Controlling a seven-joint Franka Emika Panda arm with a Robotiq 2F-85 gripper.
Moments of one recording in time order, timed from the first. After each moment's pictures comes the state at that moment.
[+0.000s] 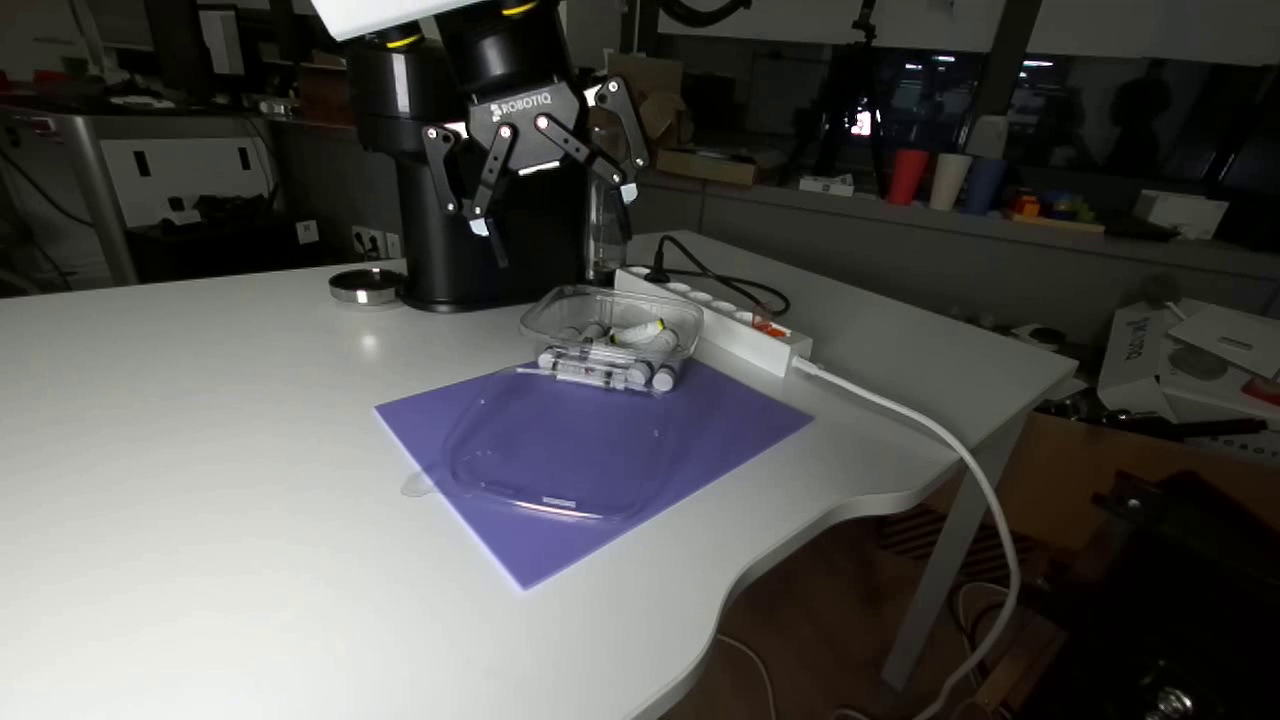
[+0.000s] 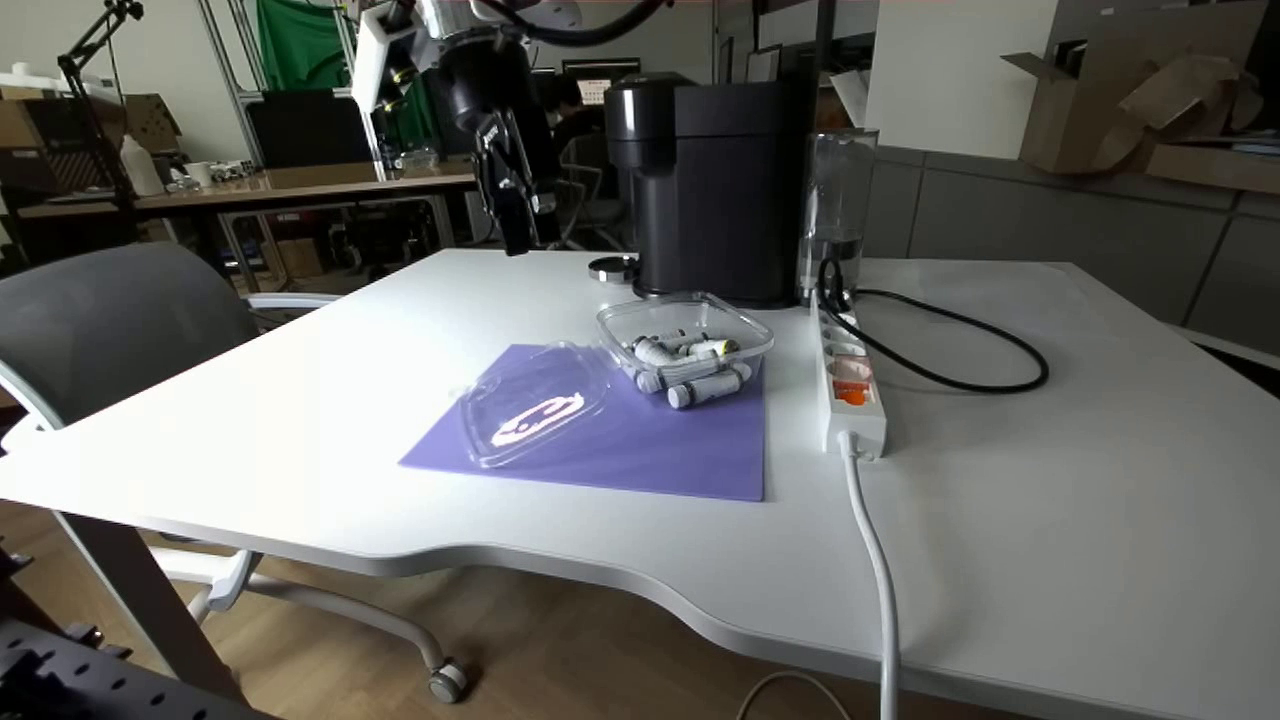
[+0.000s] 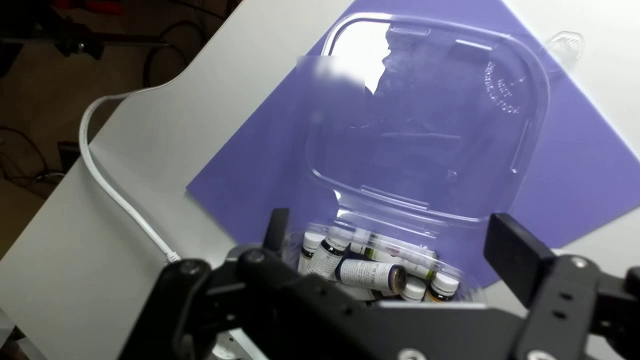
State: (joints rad) arm 0.01 0.24 0.08 -2.18 -0.29 2.20 0.97
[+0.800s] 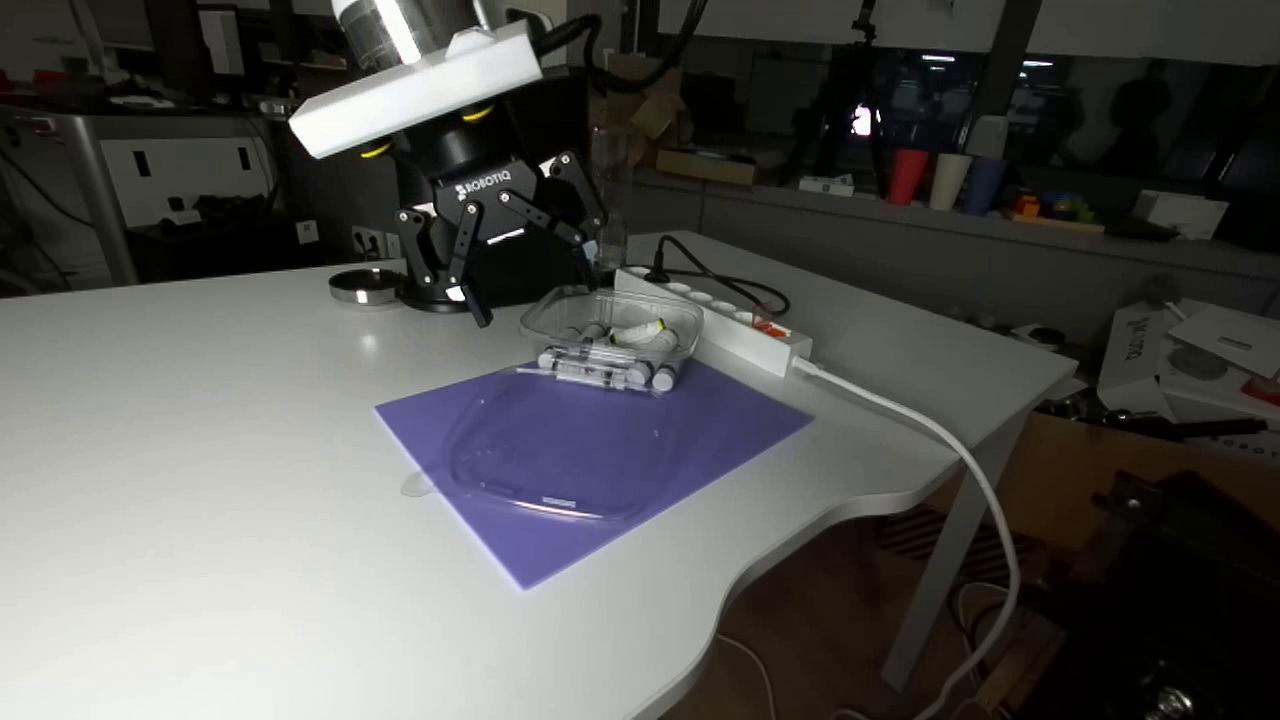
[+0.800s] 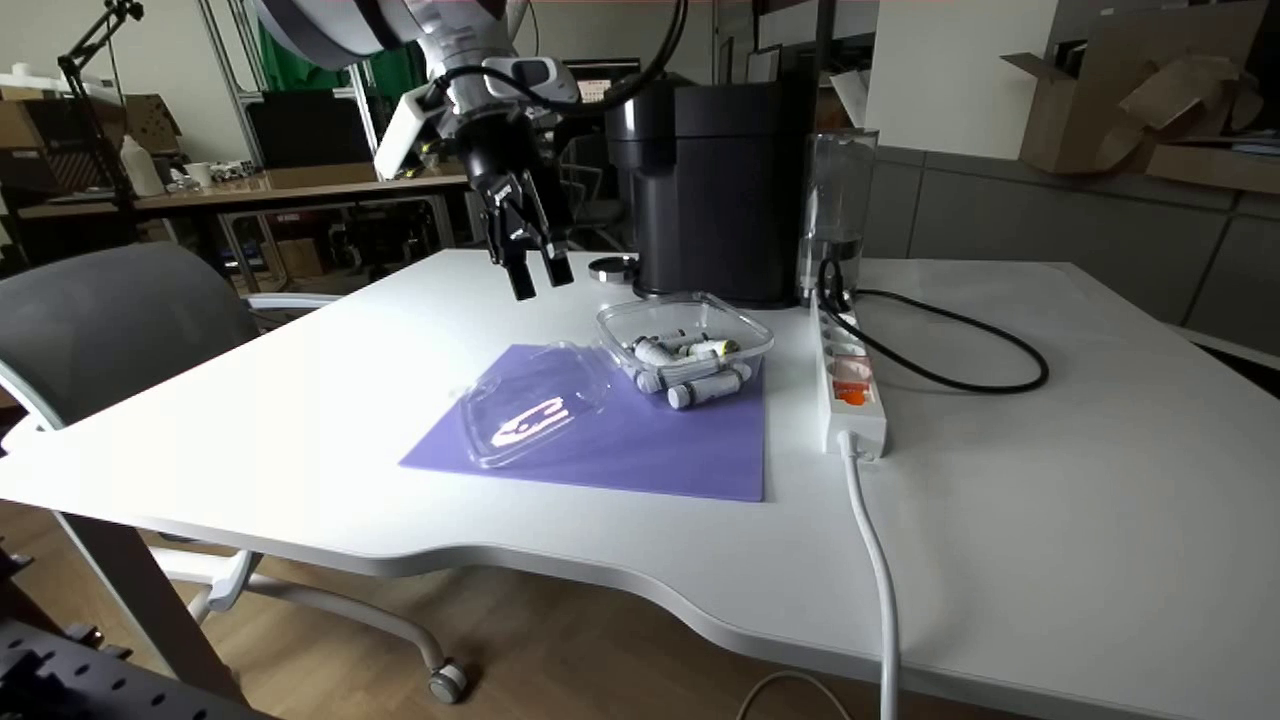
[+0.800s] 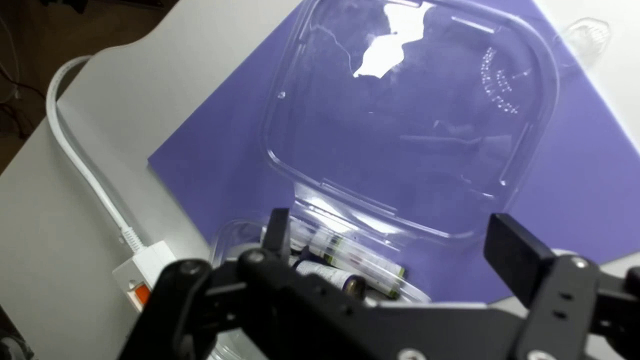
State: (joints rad) arm 0.14 0.44 -0.01 -2.02 -0.33 2.18 0.94
